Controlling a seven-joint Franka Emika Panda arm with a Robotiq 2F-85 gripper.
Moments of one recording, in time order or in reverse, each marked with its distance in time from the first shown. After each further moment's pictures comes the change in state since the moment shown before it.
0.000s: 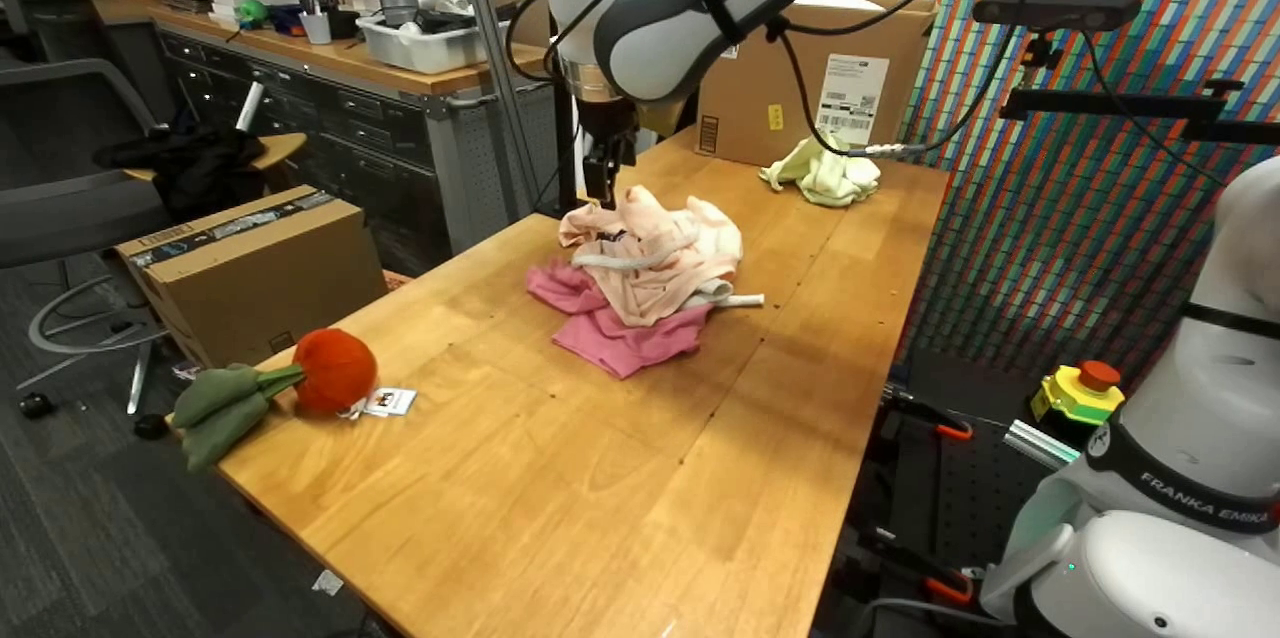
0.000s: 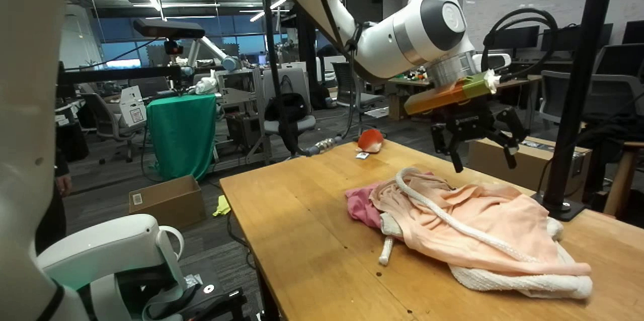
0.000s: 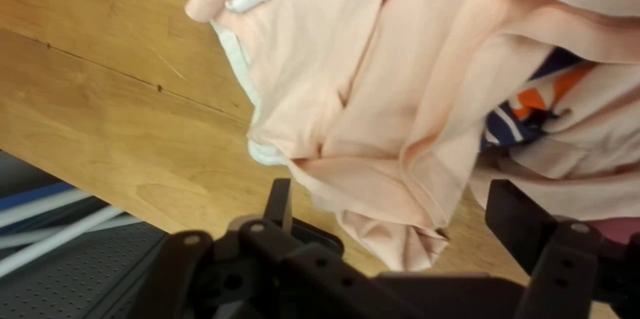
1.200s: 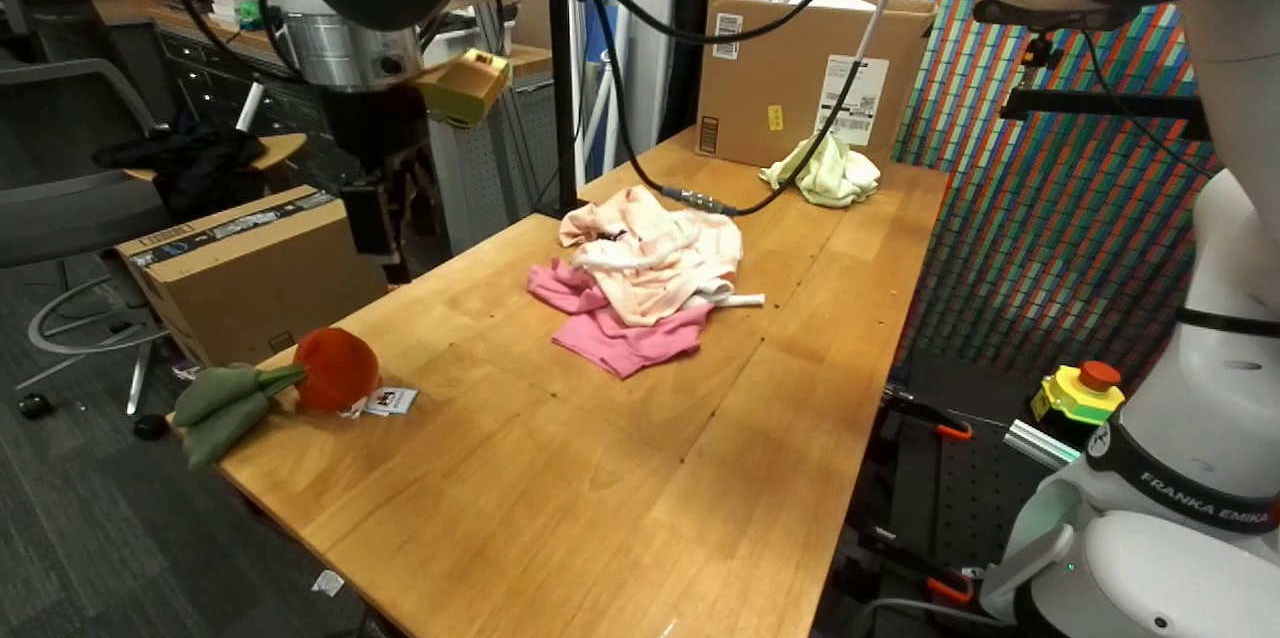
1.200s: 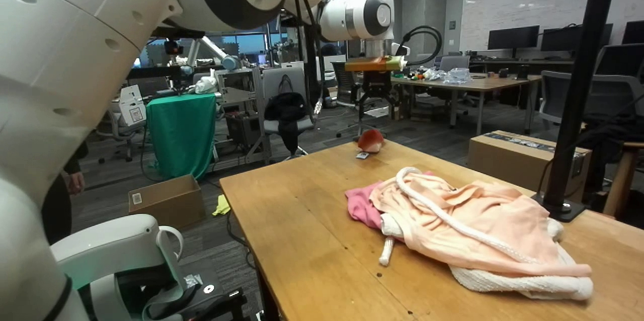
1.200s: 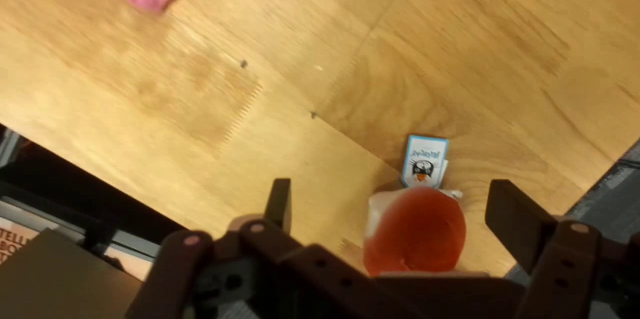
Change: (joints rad) arm 0.180 0.309 0.229 0.634 0.331 -0.395 -0.225
